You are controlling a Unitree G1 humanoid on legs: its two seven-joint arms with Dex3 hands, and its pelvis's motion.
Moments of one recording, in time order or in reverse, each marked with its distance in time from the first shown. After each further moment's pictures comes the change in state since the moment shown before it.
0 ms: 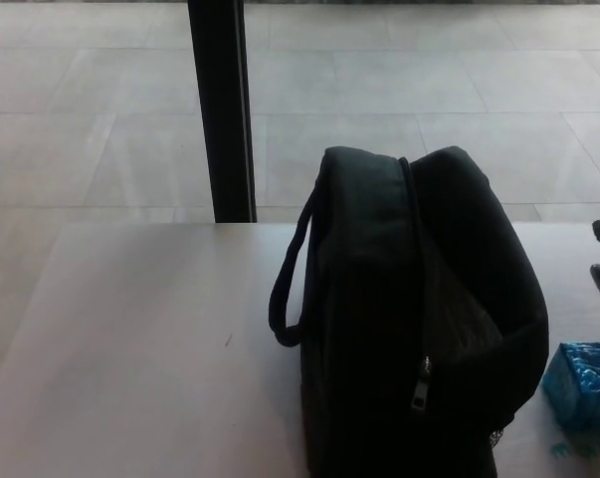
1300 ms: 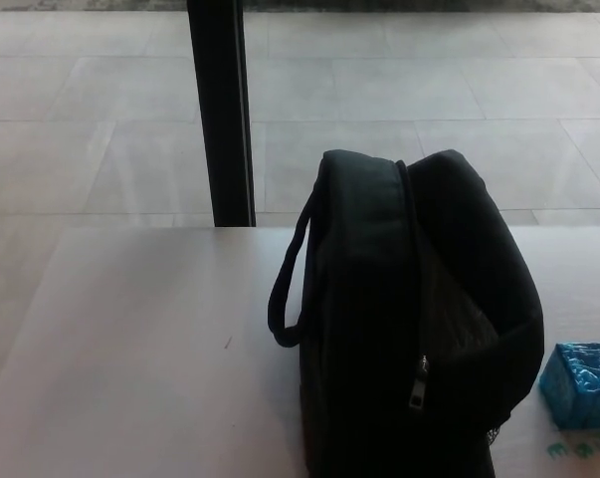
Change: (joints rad) left_arm -0.018 -0.033 0.015 0.029 0.015 -0.054 0.030; right_arm 0.492 0.007 -0.664 0.002 0.123 -0.210 0.012
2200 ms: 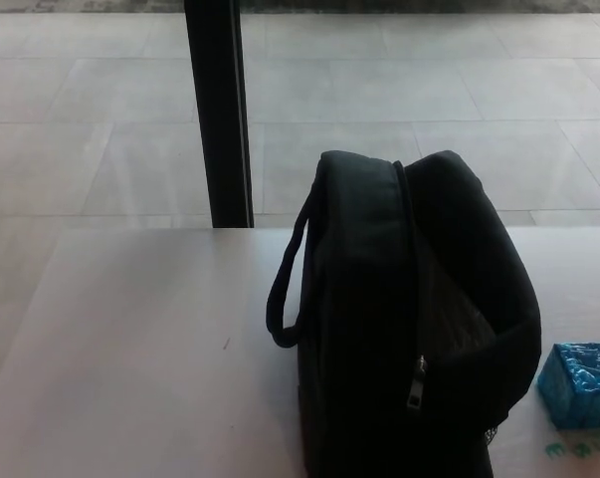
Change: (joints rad) left_arm -0.009 -0.048 -0.043 0.103 0.106 -0.194 0.180; right_arm 0.202 0.042 0.389 0.354 -0.225 -0.237 -0.003
